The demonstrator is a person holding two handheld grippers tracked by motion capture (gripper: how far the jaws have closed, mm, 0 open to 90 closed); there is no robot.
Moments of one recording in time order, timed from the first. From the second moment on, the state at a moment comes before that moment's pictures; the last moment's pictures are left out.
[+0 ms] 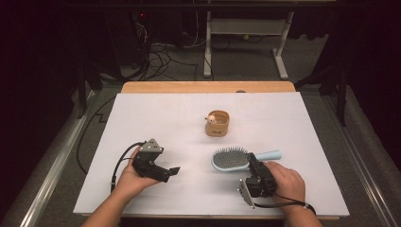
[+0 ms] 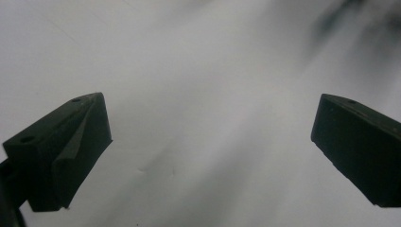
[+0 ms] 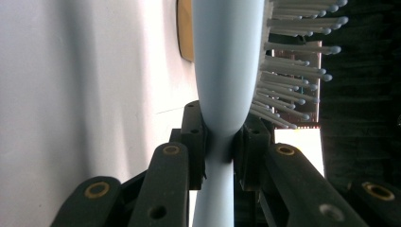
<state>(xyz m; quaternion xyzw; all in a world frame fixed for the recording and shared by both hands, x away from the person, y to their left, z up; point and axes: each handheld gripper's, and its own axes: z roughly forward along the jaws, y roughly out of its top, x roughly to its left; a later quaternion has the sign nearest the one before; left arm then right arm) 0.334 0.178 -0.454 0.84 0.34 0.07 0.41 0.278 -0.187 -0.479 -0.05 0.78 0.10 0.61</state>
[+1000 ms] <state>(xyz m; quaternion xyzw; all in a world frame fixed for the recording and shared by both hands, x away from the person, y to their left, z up) 0.318 0.210 -0.469 0.76 0.34 0.15 0.54 0.276 -0.181 -0.475 -0.02 0.79 0.12 0.61</state>
